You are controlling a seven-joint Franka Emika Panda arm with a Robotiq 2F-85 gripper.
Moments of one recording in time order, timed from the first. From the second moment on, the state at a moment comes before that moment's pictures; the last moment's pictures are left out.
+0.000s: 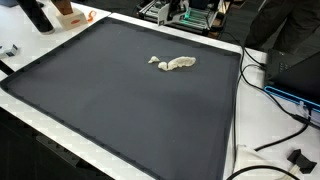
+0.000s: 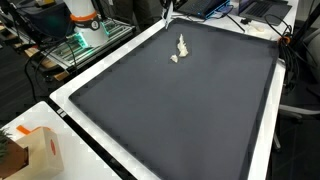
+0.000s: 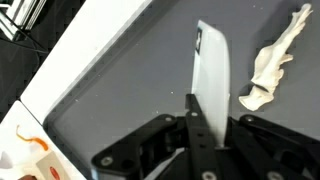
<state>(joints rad) 0.15 0.01 0.21 -2.22 -0.21 1.94 1.18</state>
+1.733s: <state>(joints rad) 0.33 0.47 0.13 -1.84 -0.42 1.61 1.28</state>
